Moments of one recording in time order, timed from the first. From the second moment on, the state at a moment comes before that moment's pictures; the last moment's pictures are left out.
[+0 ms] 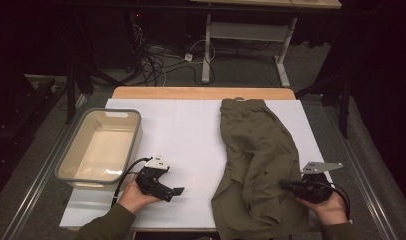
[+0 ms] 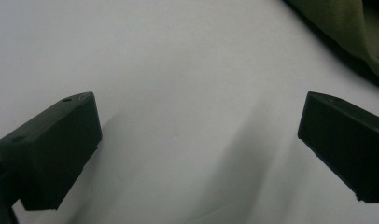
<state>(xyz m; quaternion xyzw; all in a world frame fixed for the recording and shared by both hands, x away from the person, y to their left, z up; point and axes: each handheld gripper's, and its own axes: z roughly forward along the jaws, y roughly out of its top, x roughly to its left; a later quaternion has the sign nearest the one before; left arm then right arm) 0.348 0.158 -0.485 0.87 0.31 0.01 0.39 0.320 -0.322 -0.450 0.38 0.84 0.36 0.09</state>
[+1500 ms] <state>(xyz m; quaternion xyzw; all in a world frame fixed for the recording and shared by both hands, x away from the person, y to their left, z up) 0.373 0.000 -0.451 0.91 0.17 -0.02 0.39 0.361 -0.316 -0.439 0.41 0.80 0.41 0.15</state>
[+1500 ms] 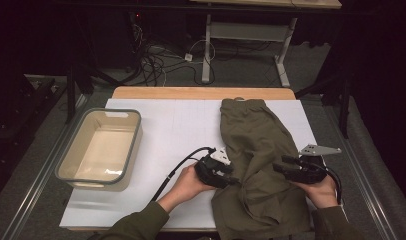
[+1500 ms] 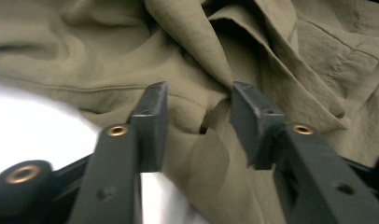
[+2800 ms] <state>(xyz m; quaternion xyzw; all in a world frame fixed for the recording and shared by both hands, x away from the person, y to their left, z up) 0.395 0.091 -0.452 0.90 0.25 -0.01 0.35 0.357 -0.321 -0.439 0.41 0.80 0.41 0.16</state>
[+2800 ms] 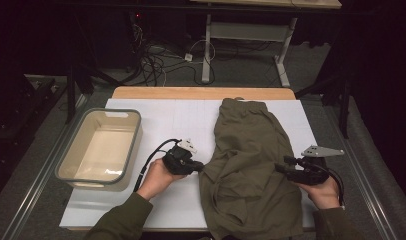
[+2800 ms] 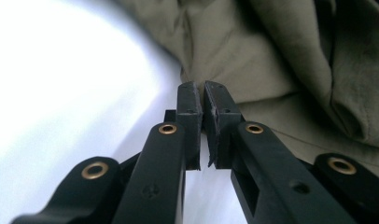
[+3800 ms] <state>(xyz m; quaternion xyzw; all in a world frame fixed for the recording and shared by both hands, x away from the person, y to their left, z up) 0.393 0.098 -0.452 0.89 0.27 -0.02 0.37 0.418 -0.314 -0.451 0.46 0.80 0.35 0.15</state>
